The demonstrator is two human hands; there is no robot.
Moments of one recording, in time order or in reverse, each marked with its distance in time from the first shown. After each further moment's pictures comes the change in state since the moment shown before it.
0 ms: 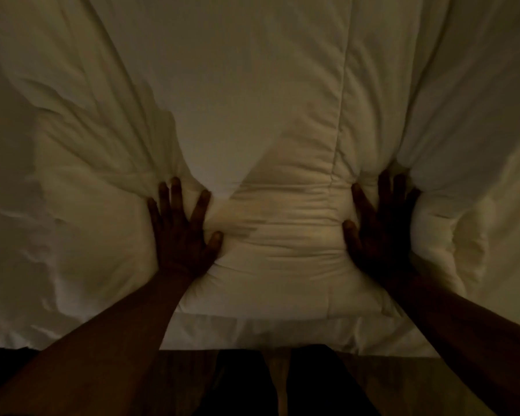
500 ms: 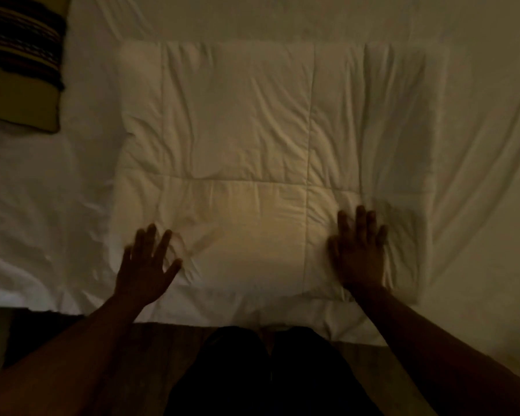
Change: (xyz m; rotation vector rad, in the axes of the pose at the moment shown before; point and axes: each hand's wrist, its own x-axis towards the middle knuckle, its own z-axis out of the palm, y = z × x) left_hand -0.130 -0.049 -0.112 0.109 -0.370 -0.277; right_hand -0.065 -0.025 -0.094 -0.079 -0.218 0.178
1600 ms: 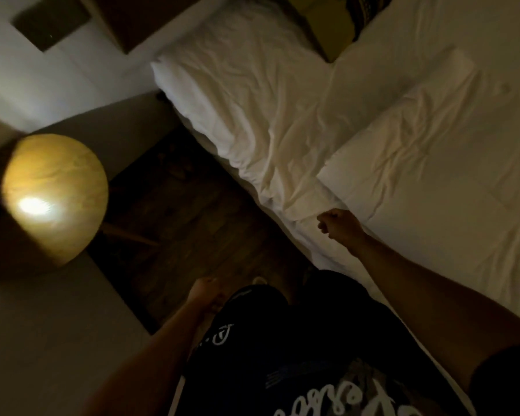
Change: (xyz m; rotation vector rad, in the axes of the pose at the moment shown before) left_hand -0.393 -0.181 0.220 -1.637 -0.292 -1.014; right_hand -0.240 -0.409 0.025 0.359 -0.606 -0.263
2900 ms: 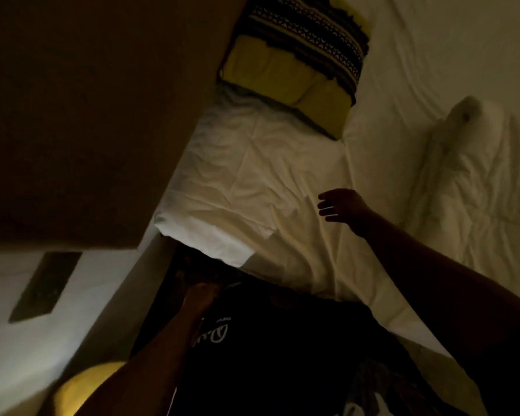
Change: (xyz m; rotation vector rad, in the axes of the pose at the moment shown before) left_hand 0.210 0.466 -0.296 0.777 -0.070 0.491; right_hand 0.241 -0.389 -0.049 0.746 0.137 0.173
